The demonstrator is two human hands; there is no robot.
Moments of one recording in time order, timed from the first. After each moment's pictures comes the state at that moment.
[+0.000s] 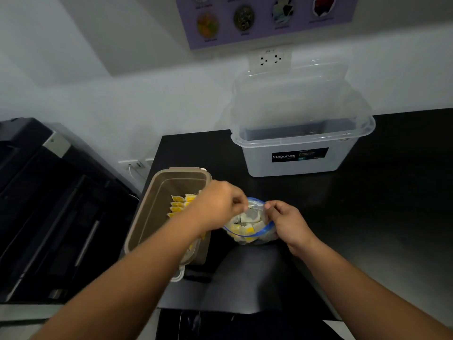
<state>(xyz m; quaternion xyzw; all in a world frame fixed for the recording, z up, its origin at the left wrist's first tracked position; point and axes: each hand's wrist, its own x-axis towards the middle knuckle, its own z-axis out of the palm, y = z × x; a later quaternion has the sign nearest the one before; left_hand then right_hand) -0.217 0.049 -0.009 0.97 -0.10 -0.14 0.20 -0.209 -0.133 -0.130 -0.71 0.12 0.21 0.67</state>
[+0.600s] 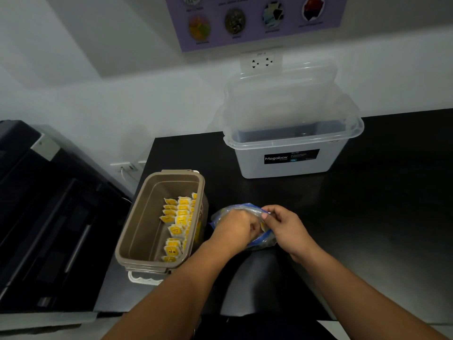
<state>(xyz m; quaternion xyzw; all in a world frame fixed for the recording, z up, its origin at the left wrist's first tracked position) -0.228 0.003 -0.096 0.97 -0.07 -0.14 0.20 -0.219 -0.152 -0.134 -0.73 0.07 0.20 0.65</state>
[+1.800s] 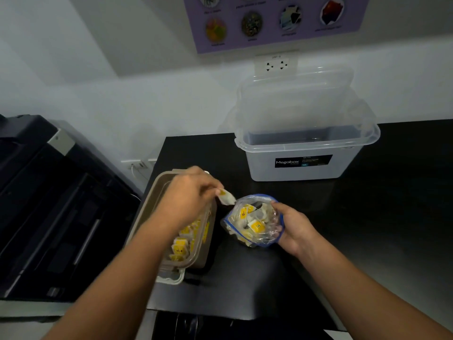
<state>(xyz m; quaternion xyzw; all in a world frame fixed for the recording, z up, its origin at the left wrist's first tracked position) -0.228 0.096 0.005 0.97 -0.04 0.06 0.24 -0.198 -0.129 -0.101 -0.46 0.30 0.29 0.78</state>
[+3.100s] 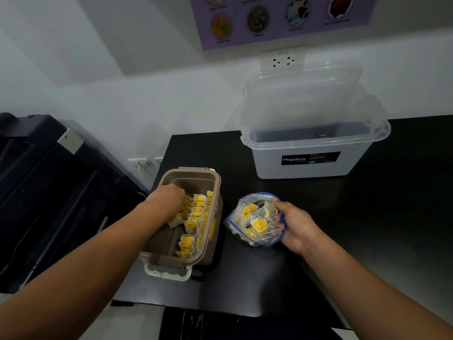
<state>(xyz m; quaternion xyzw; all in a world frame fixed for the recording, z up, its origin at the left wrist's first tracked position) -0.196 0.172 -0.047 0.95 0.03 -0.25 -0.20 -0.198 -0.121 -0.107 -0.50 0.28 0.29 0.77</state>
